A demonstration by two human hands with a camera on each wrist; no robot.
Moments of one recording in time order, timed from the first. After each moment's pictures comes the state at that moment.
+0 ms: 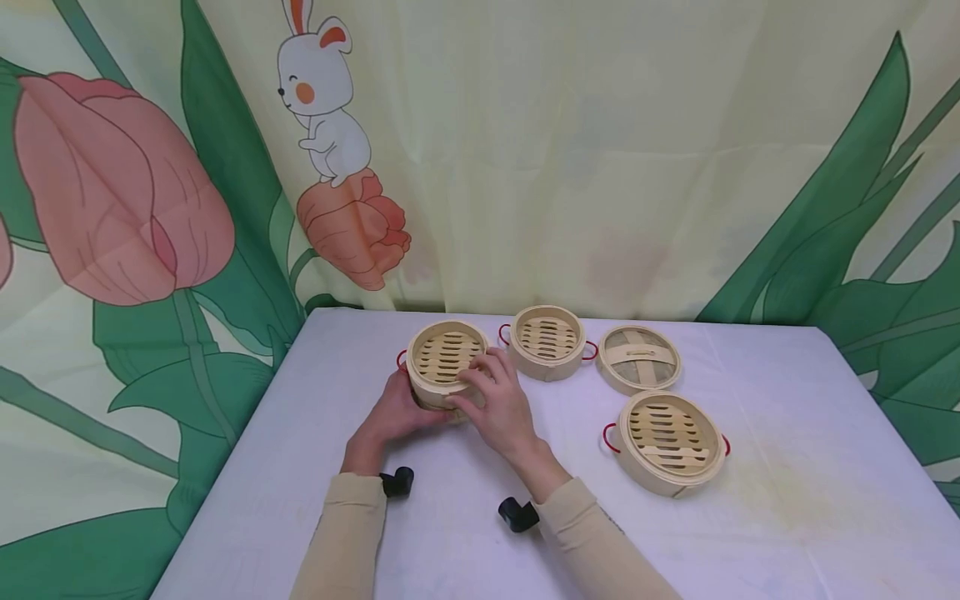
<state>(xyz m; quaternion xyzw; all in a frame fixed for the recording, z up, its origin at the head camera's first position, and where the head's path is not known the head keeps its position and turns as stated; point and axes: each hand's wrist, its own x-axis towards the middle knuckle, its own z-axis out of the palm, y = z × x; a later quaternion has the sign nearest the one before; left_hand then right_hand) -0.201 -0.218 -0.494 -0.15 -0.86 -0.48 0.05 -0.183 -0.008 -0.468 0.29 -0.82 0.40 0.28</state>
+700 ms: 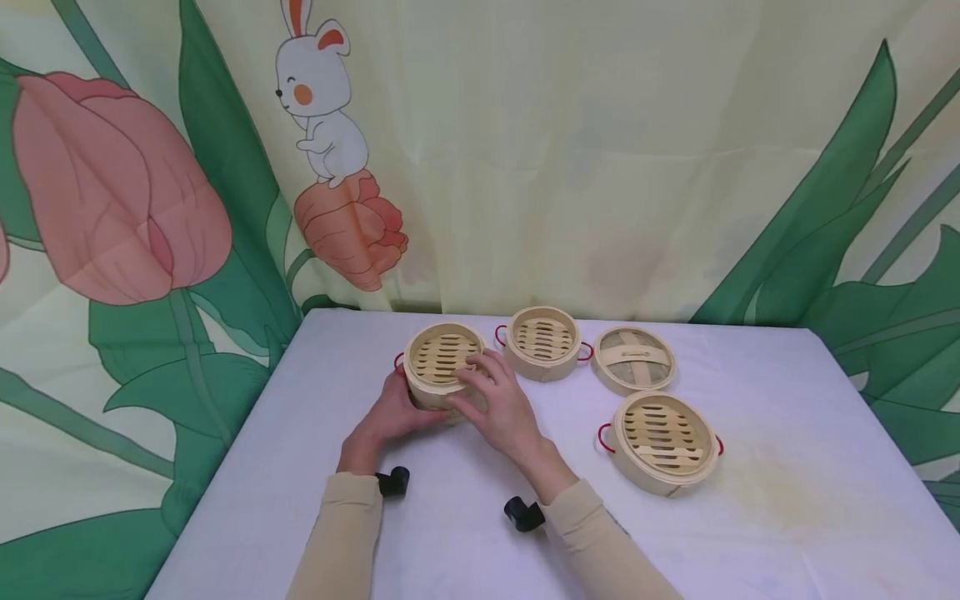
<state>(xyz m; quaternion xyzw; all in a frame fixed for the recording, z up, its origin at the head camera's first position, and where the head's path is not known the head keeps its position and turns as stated) -0.199 -0.218 -0.494 -0.12 -0.87 -0.48 0.03 -0.181 0.003 -0.462 0.32 -0.83 0.39 0.24</state>
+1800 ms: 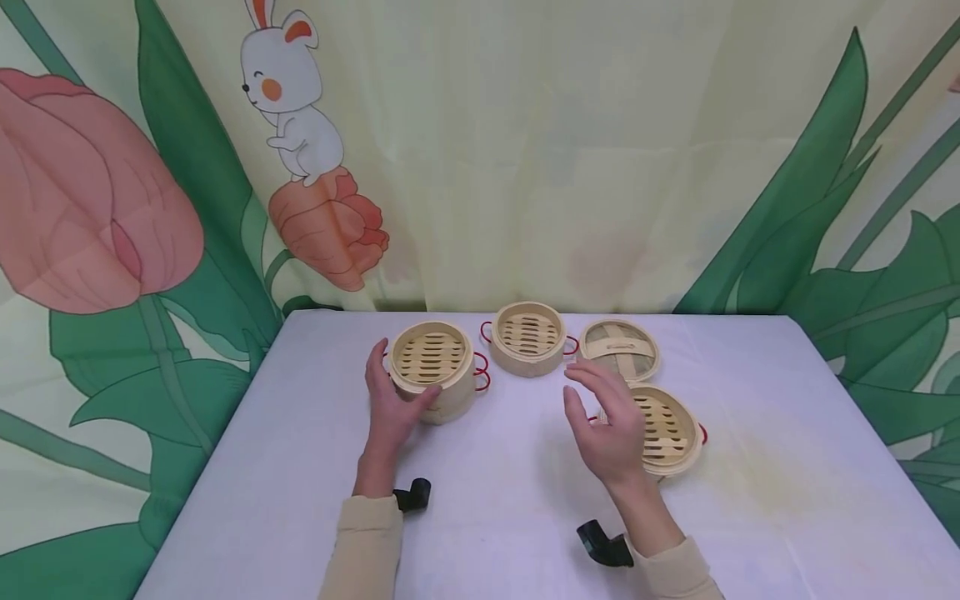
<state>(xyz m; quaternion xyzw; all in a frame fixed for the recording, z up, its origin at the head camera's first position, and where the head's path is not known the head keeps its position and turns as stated) -0.179 -0.179 -0.486 -0.04 -0.81 -0.54 0.21 -0.138 0.119 -0.430 0.24 -0.74 0.45 0.44</state>
